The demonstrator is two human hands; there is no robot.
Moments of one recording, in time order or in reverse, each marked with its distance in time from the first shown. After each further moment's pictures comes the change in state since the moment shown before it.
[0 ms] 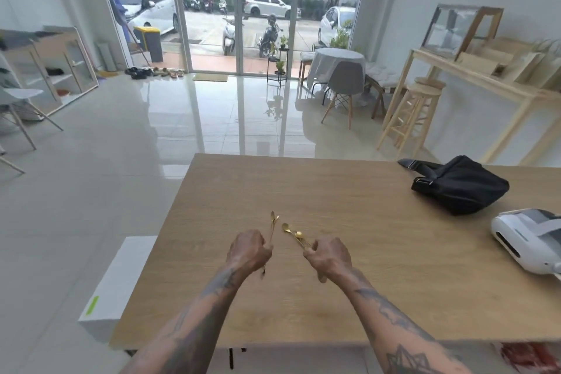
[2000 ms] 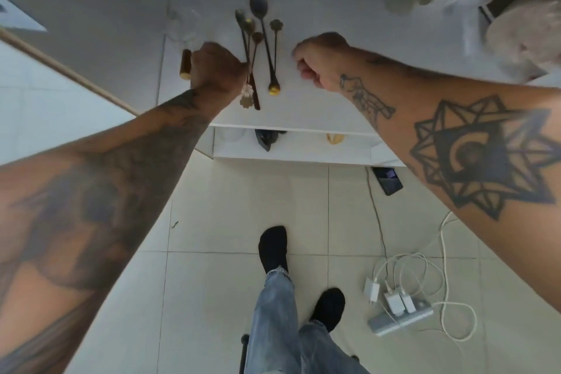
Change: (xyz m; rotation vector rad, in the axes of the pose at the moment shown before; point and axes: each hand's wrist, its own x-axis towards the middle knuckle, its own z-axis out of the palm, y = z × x) left_hand 0.052 -0.301 0.264 -0.028 0.058 -0.405; right_hand 0.073 0.054 0.362 0.671 -0.314 0.358
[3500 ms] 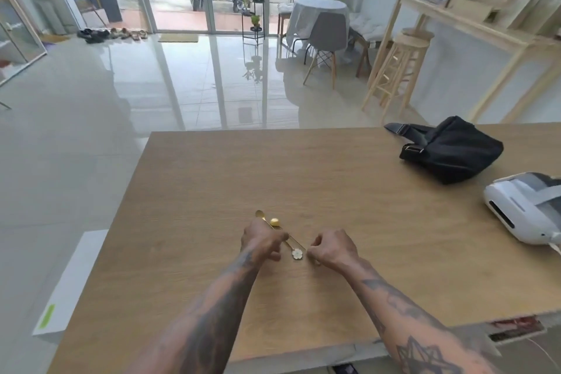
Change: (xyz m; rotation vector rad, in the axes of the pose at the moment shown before) left_hand -0.114 0.340 -0.181 -0.348 -0.259 0.050; right_hand -0.160 -0.183 -0.274 -0.672 0.219 -0.177
